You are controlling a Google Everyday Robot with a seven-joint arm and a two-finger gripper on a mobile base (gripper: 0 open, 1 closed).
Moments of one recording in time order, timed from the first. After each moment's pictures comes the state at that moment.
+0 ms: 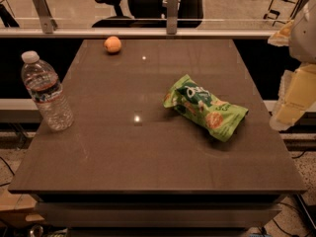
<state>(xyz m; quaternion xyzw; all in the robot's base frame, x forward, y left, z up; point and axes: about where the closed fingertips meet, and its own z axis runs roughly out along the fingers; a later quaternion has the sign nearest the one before) 0.438 -0.215 0.981 -0.60 0.78 -0.04 0.17</state>
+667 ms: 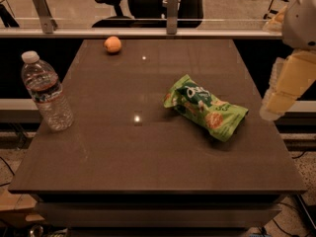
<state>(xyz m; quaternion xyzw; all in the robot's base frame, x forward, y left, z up) 0.442 -0.196 1.002 -0.60 0.78 -0.05 0.18</state>
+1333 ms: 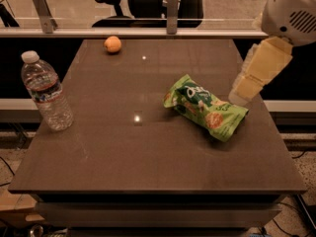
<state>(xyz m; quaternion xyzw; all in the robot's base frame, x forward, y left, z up) 0.461 -0.167 1.006 -0.53 0.82 0.00 0.21</state>
